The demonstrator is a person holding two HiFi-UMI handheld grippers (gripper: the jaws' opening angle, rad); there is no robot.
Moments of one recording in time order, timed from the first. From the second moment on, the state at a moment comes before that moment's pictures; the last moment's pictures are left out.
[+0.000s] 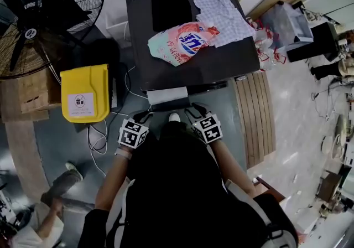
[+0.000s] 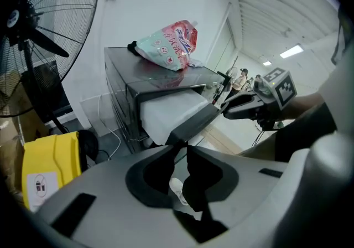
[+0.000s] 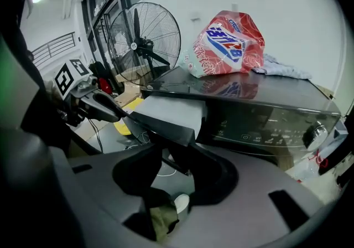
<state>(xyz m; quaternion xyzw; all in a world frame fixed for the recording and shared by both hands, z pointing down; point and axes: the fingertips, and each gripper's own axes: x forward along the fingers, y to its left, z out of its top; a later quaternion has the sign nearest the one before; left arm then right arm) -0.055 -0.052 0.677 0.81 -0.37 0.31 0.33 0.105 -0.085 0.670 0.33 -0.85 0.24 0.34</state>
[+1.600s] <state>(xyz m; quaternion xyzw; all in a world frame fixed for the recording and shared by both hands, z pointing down) -0.085 -0.125 0.673 0.74 -0.51 0.20 0.38 0.086 -0.156 0.668 0.40 -0.82 0.30 0.29</state>
